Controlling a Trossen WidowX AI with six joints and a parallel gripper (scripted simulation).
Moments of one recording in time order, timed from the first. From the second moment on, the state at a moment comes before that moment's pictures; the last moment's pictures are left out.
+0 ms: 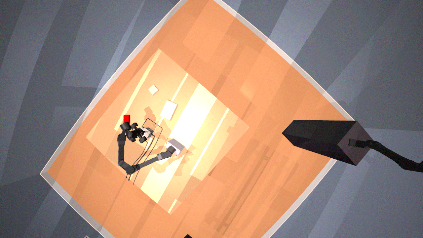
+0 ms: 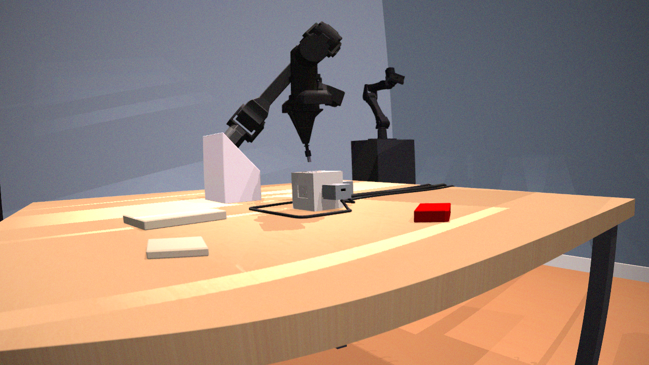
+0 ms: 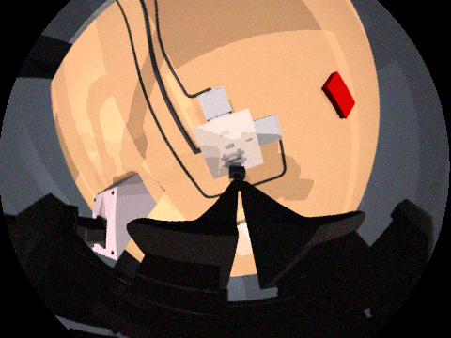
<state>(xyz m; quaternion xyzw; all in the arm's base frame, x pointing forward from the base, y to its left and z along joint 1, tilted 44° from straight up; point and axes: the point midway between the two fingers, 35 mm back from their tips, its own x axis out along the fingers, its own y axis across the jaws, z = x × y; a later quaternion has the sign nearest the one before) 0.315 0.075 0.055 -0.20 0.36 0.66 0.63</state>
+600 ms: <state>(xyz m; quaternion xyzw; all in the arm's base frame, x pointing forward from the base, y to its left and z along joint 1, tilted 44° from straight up) 0.315 0.075 0.055 -0.05 0.50 0.56 0.66</state>
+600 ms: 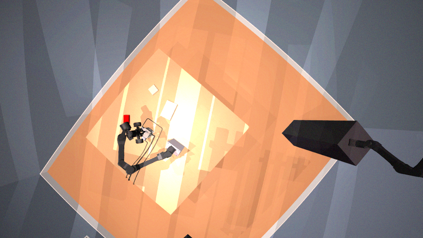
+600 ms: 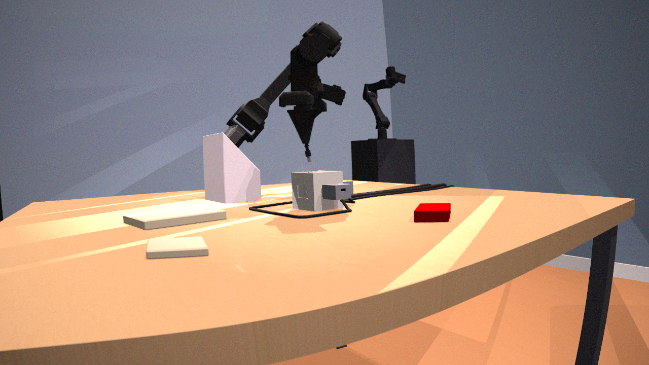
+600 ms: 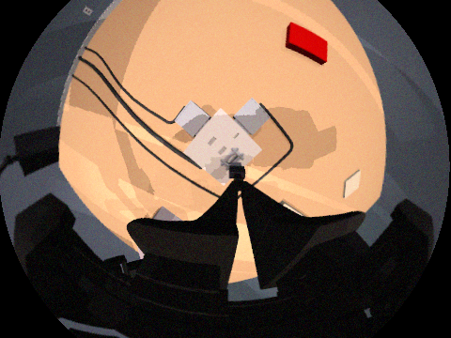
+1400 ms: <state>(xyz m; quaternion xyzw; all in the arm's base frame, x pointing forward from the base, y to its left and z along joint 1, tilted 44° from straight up) 0.315 0.075 0.055 0.15 0.65 0.38 0.64</state>
